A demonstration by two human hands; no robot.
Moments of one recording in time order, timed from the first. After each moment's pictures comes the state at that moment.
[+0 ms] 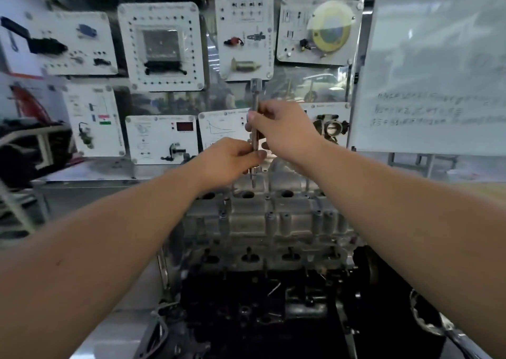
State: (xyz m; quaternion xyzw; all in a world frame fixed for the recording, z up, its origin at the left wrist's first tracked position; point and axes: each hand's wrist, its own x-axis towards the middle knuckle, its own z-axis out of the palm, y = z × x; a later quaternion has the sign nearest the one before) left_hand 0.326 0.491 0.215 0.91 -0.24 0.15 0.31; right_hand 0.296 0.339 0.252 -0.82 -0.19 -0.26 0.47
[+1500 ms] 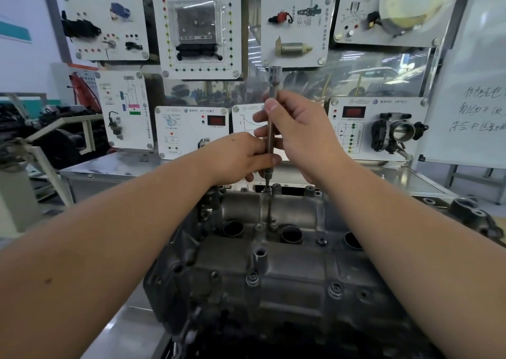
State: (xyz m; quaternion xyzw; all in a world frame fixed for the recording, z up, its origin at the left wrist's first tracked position) left_hand 0.451 0.539 0.217 0.93 -0.24 0.13 0.23; right_hand 0.443 0.385 0.225 -0.69 -0.33 -0.22 0.61
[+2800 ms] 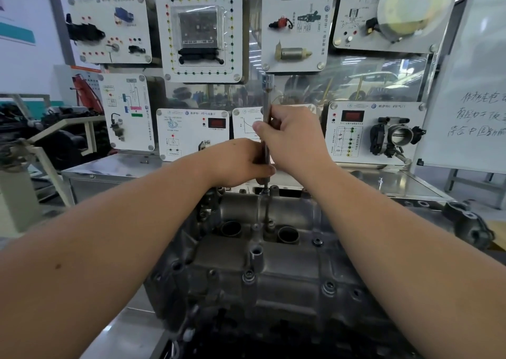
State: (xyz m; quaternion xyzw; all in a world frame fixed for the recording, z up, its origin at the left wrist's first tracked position) left_hand 0.451 0.537 0.219 0.96 -0.21 0.10 0.15; right_hand 0.442 0.393 0.229 -0.82 -0.23 -0.34 0.41
